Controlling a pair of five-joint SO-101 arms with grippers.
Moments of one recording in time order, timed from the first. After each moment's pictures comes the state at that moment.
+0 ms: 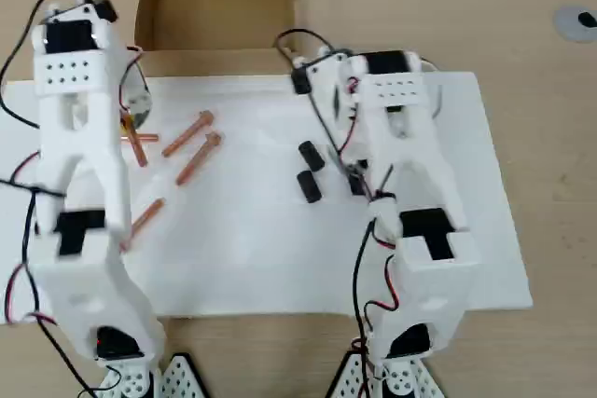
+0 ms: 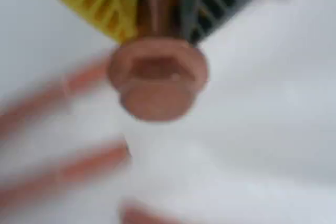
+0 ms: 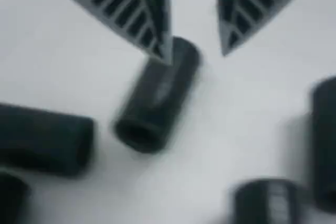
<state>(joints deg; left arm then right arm) -7.8 14.4 -26.1 99.9 6.9 -13.0 20.4 -9.5 93.6 11.7</state>
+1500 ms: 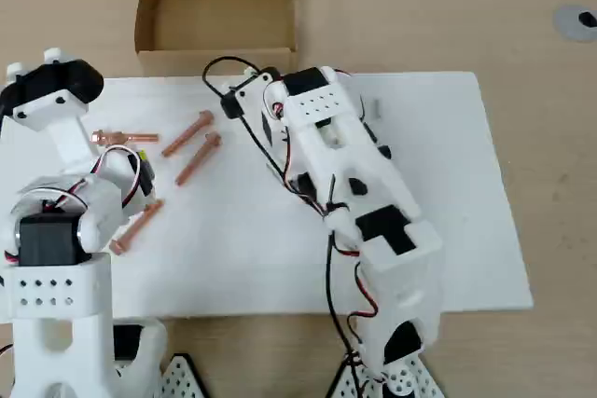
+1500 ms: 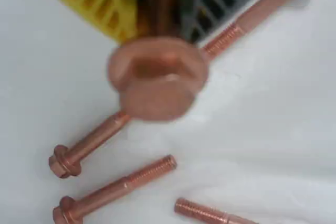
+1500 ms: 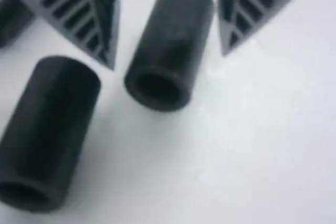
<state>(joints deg) -5.6 -52.0 32.3 76.2 6.7 -26.5 25.6 -9.8 88.7 5.1</state>
